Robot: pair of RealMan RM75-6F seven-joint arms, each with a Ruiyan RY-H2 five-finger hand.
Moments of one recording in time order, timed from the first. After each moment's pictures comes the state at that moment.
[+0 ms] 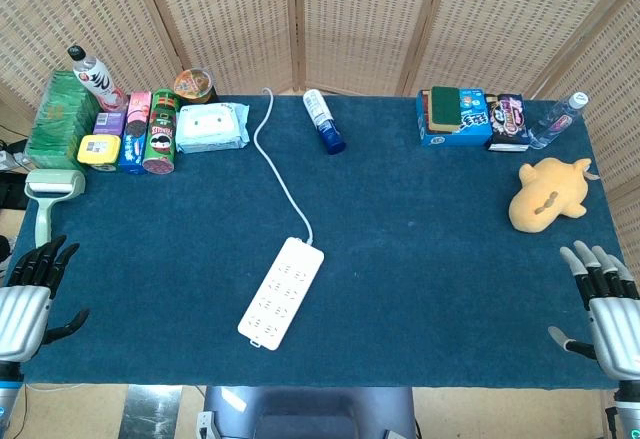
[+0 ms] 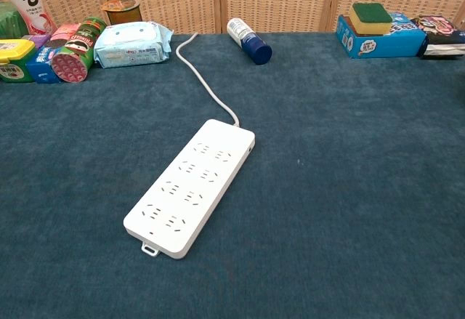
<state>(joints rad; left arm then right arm) -0.08 -1.08 -0.01 -1.78 1.53 1.48 0.14 0.03 -0.92 0.04 -1.87 -1.54 1.52 -0.14</state>
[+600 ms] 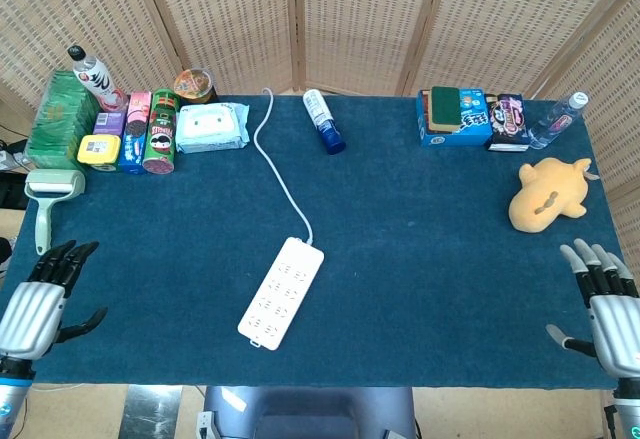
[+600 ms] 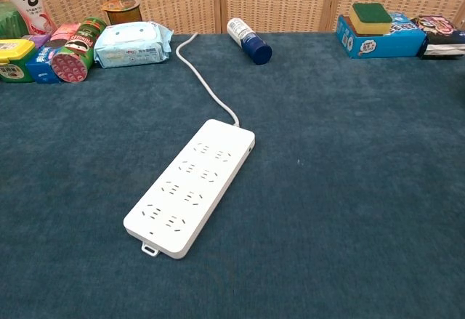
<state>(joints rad) -0.12 -1.10 0.00 -1.74 1.64 1.47 -0.04 0.04 -0.92 0.05 -1.87 -1.53 1.51 -0.11</state>
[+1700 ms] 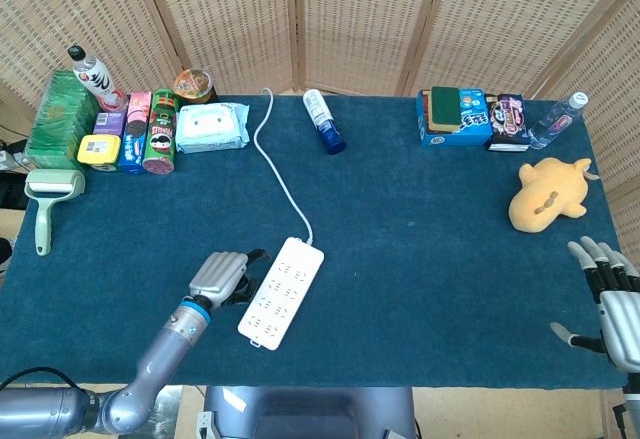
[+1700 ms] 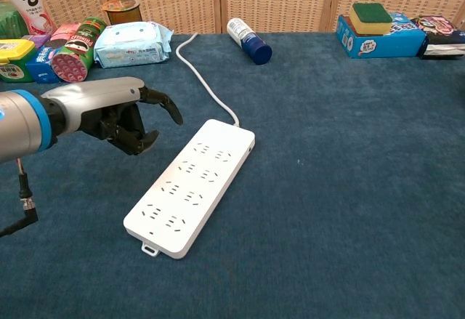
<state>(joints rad) -0.70 -1.53 -0.21 -1.89 0.71 1.02 0.57 0.05 -0.88 0.06 -1.85 -1.50 1.46 0.03</state>
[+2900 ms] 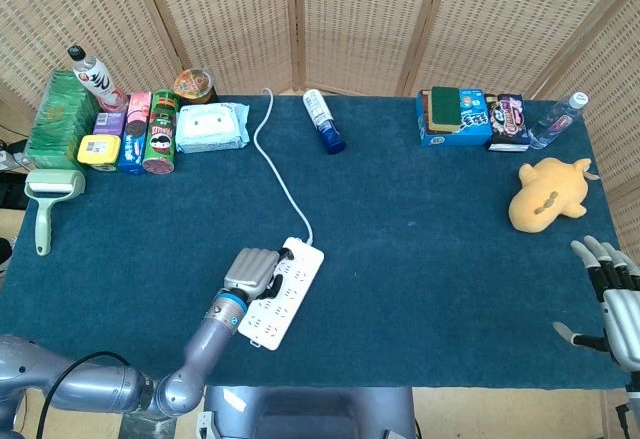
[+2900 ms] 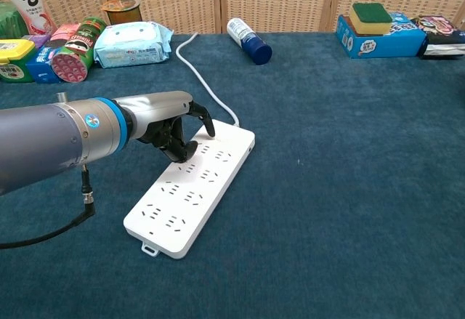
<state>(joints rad) -0.92 -1.70 -0.21 -1.75 0.47 1.11 0.72 0.06 -0.87 0.06 -1.85 -1.48 1.45 0.05</state>
